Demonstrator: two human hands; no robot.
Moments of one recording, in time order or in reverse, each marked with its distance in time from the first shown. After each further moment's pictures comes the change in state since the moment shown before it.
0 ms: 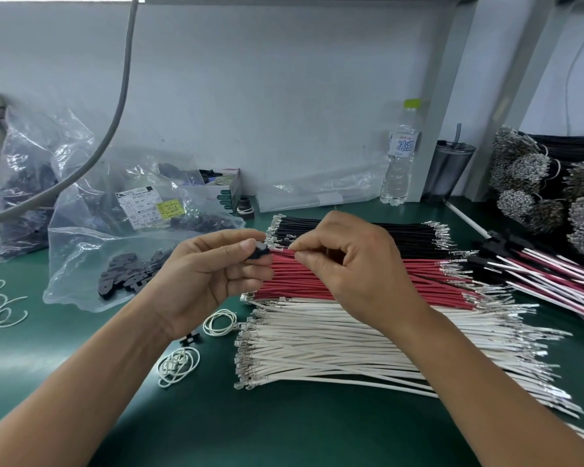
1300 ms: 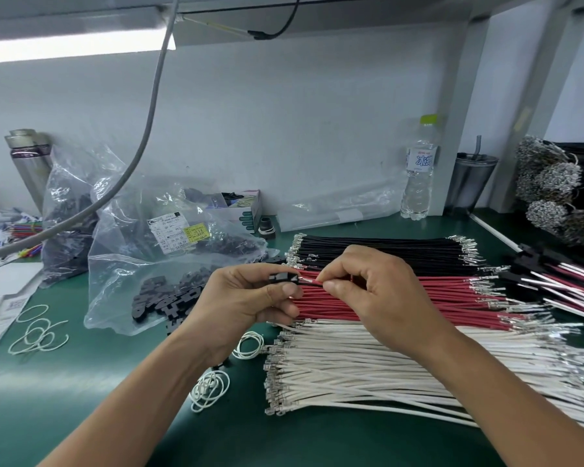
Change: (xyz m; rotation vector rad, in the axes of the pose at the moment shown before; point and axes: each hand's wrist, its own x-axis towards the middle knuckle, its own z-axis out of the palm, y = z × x) left_hand -0.001 -0.008 0.010 0.188 0.081 0.041; right_hand -0.002 0.006 0.004 0.024 -0.106 0.118
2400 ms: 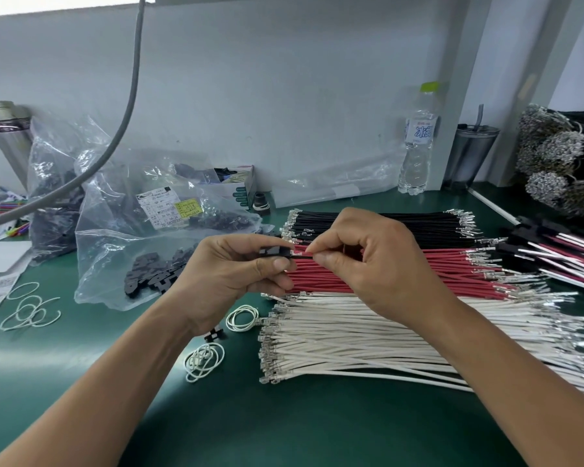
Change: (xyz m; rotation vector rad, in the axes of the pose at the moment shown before) left_hand -0.006 0.009 -0.002 0.061 -0.085 0.059; right_hand 0.002 -0.007 -0.004 0.028 0.024 -0.088
